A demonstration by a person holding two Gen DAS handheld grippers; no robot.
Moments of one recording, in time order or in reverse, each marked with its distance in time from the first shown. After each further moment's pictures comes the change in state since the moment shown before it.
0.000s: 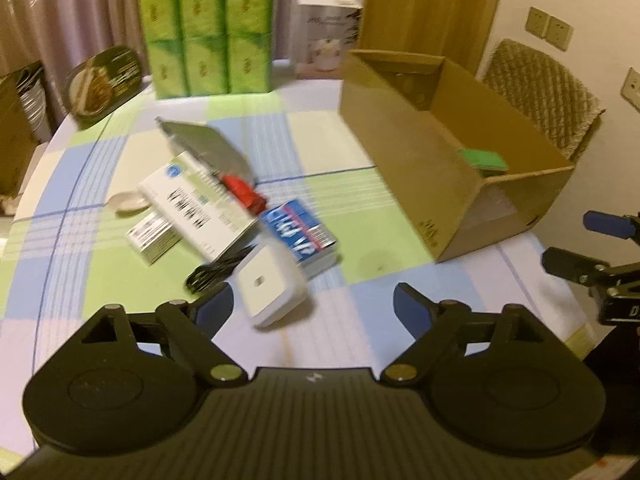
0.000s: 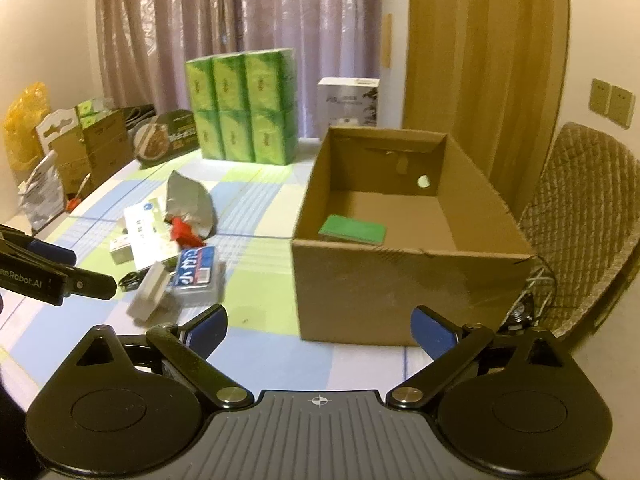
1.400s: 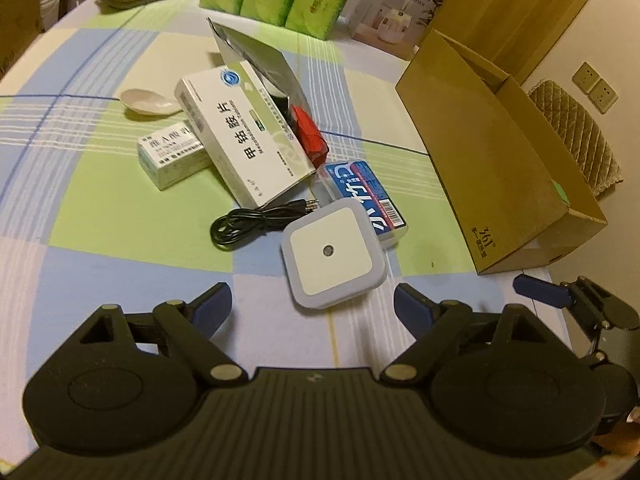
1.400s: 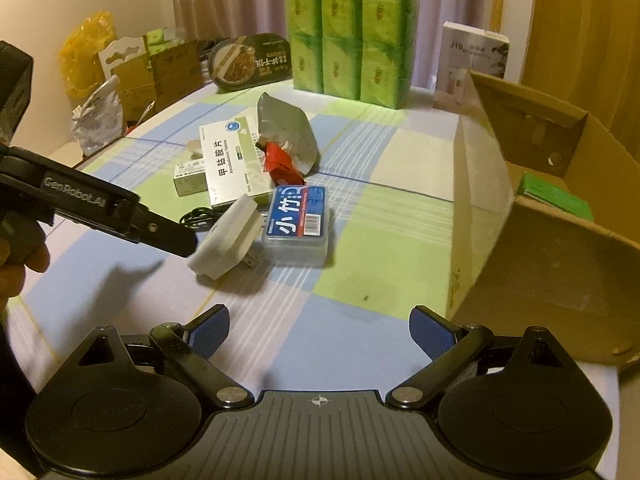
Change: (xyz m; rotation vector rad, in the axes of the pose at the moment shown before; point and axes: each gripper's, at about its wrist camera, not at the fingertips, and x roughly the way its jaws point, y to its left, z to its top) left arm 0.066 0.087 -0.021 -0.281 0.098 -0.142; right arm 0.103 0.078 -0.019 -0.148 0.147 0.169
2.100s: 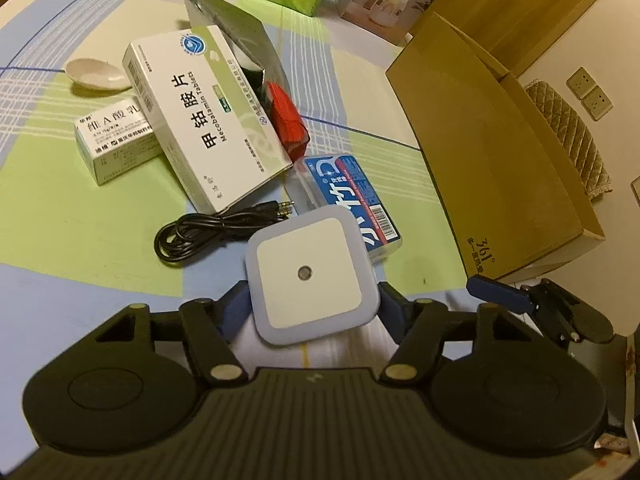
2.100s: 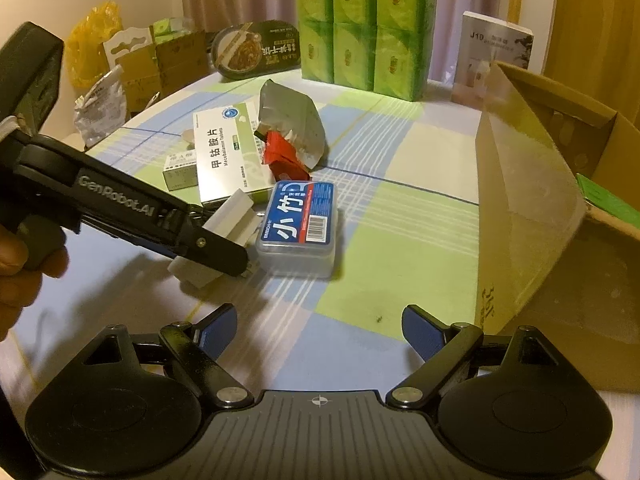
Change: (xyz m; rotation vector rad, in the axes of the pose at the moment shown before) left arm 0.045 0.003 0.015 -0.032 0.043 -0.084; right arm 0.042 -0.003 0.008 -0.028 0.007 0.022
